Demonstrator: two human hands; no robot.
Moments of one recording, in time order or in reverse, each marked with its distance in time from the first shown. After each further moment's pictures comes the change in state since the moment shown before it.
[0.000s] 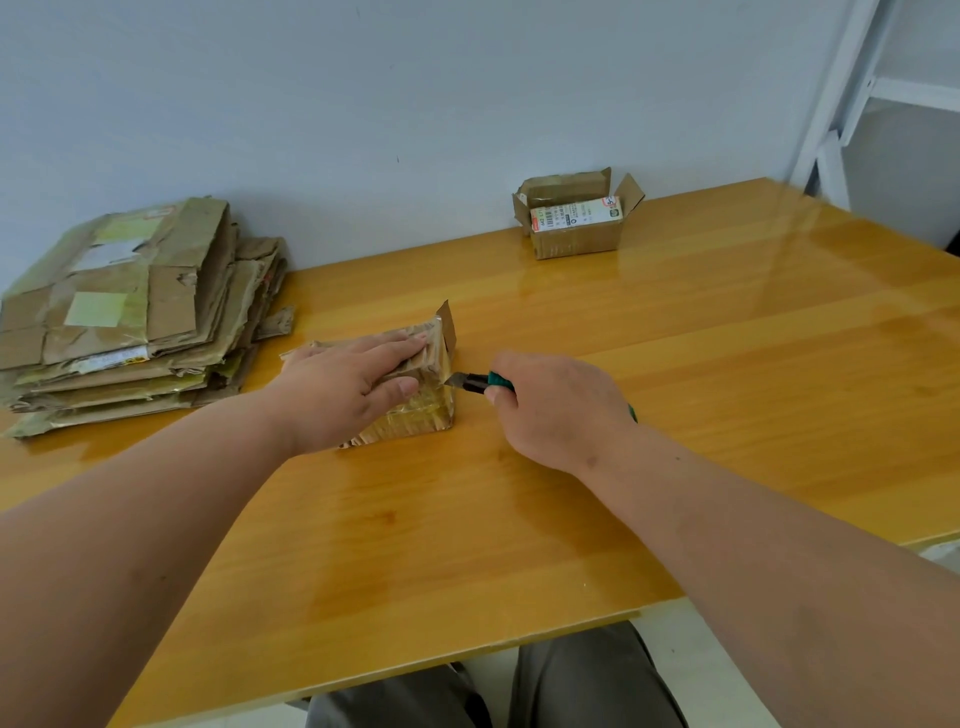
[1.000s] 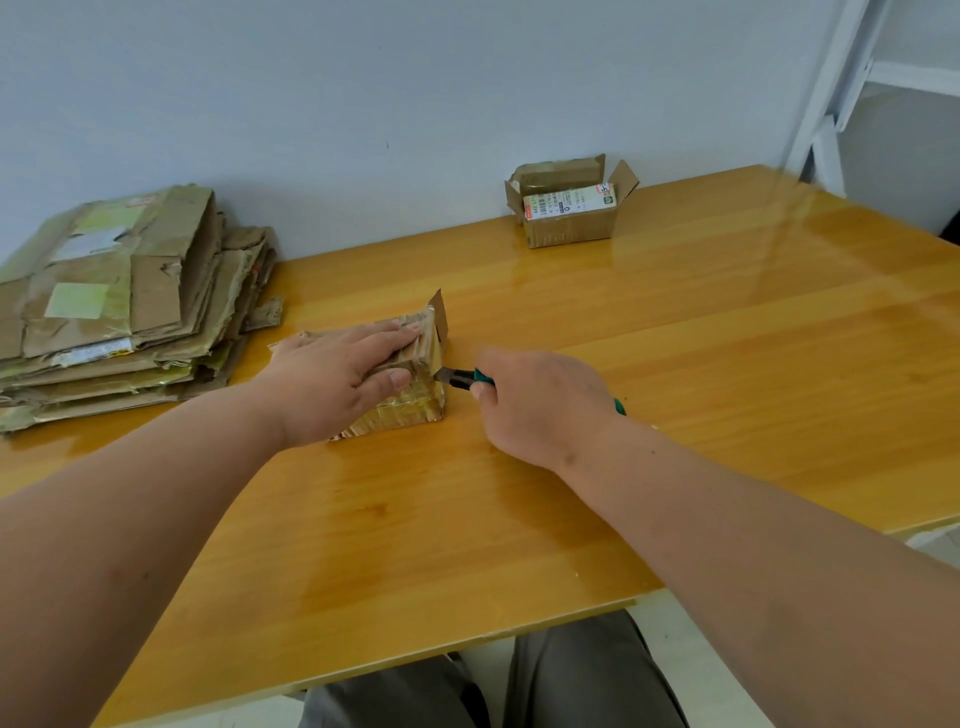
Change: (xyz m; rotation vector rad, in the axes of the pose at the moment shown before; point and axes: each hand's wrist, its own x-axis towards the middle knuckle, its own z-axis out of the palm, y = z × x) left_hand 0.000 0.003 -0.001 0.004 -0.007 -0.002; right_hand 0.000 -0.007 0.005 -0.032 -0.004 0.010
